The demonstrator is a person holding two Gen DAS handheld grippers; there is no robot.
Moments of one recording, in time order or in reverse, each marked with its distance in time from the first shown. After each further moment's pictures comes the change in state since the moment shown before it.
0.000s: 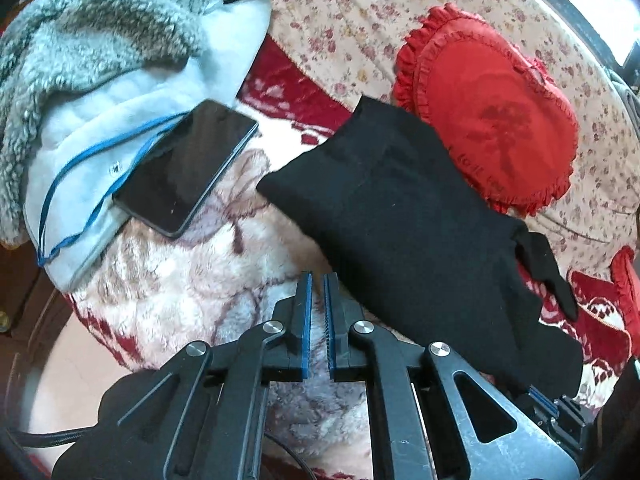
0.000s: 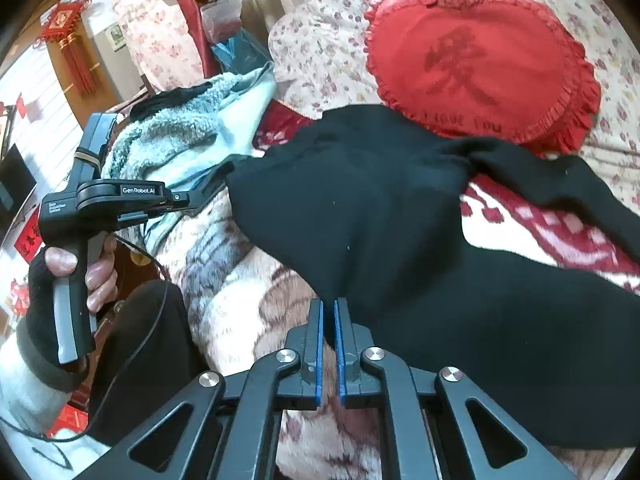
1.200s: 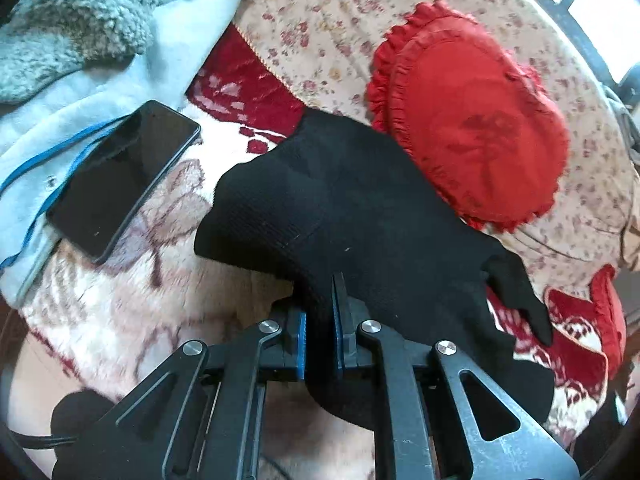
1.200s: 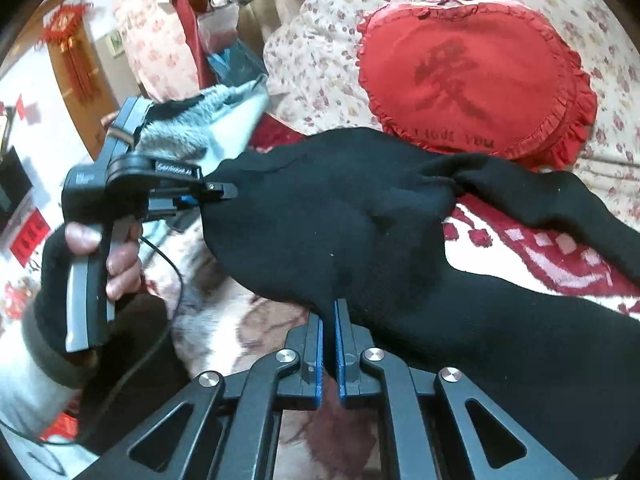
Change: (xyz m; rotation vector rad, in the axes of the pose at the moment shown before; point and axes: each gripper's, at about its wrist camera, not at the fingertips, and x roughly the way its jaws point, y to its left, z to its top) left arm 0.019 -0.026 0.023 -0.028 0.016 -0.099; right arm 0.000 -0.010 0.016 -0.009 -0.057 -0.010
